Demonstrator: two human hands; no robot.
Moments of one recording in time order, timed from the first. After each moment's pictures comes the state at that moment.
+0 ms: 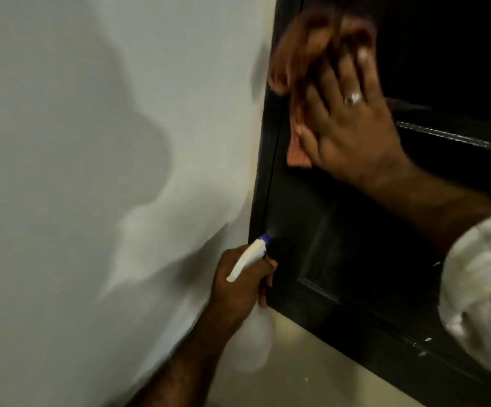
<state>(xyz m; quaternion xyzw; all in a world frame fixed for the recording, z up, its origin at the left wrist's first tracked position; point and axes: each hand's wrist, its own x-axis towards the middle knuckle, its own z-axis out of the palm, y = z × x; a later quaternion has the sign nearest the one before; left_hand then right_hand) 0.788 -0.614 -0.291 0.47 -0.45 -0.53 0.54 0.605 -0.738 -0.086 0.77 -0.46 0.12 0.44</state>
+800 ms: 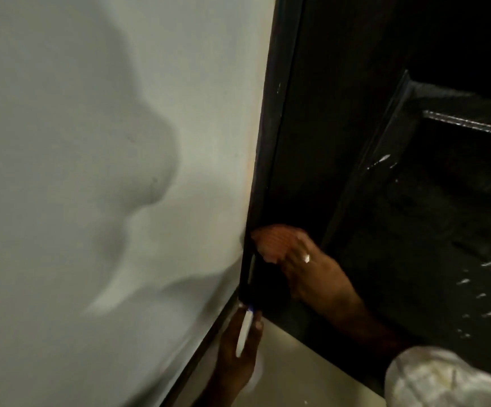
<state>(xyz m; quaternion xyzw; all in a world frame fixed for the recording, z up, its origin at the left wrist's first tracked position) 0.765 -0.611 -0.492 0.54 -0.55 -0.31 0.56 0.574 -0.735 -0.368 0.83 -0.38 -0.14 0.38</state>
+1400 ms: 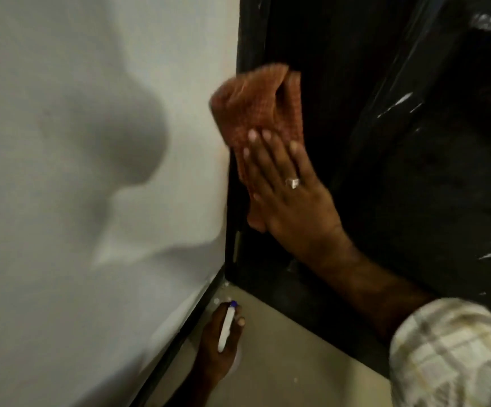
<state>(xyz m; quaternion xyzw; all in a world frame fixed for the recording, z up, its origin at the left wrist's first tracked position) 0.763 -0.629 -0.619 0.55 -0.52 -0.38 0.53 0.615 -0.765 -0.315 0.79 -0.42 0.12 0.43</state>
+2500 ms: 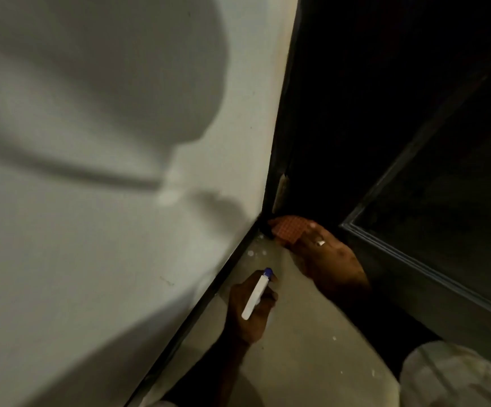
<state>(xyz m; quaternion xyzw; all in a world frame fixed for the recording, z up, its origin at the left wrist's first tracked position) 0.779 -0.616 -0.643 0.53 -0.49 -0.42 0.55 0.578 -0.711 -0.566 0.88 -0.46 0.11 0.07</state>
